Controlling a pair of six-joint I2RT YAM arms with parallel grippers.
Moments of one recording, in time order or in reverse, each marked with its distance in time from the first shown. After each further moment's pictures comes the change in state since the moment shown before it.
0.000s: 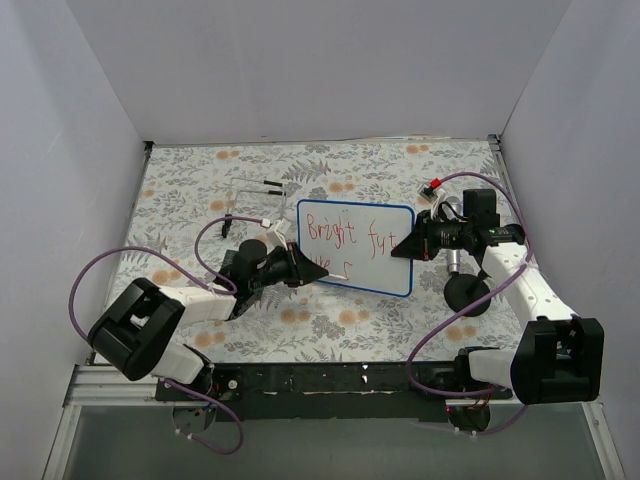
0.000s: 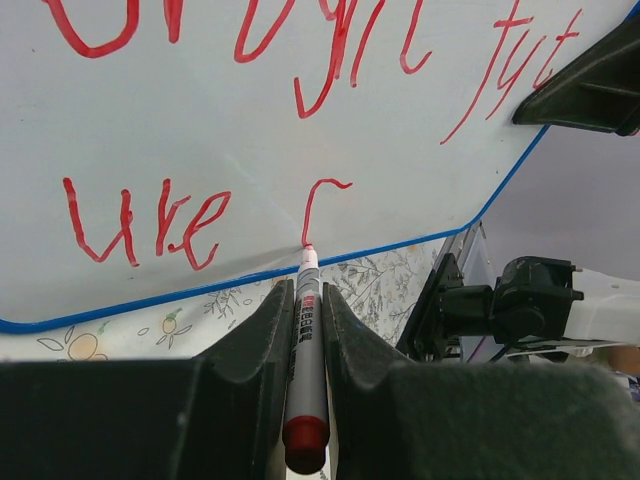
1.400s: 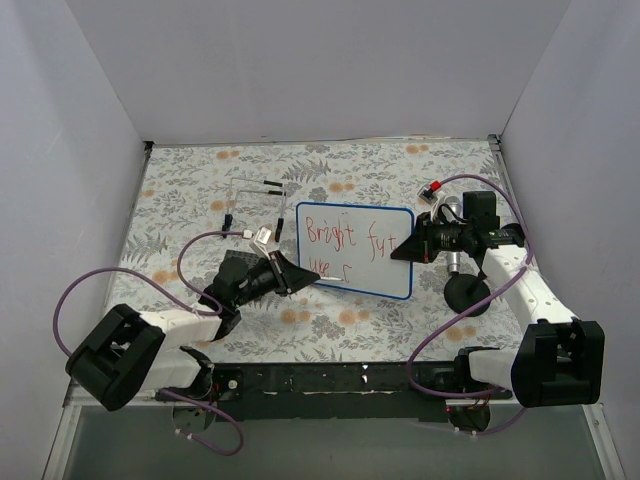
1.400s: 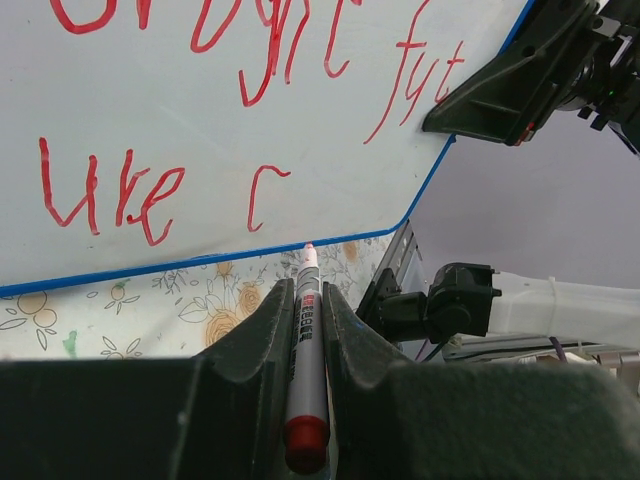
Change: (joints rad) left arm 0.010 -0.185 -0.177 0.161 -0.010 -0.162; right arm 0.000 -0.014 -0.016 -0.002 -0.007 0.002
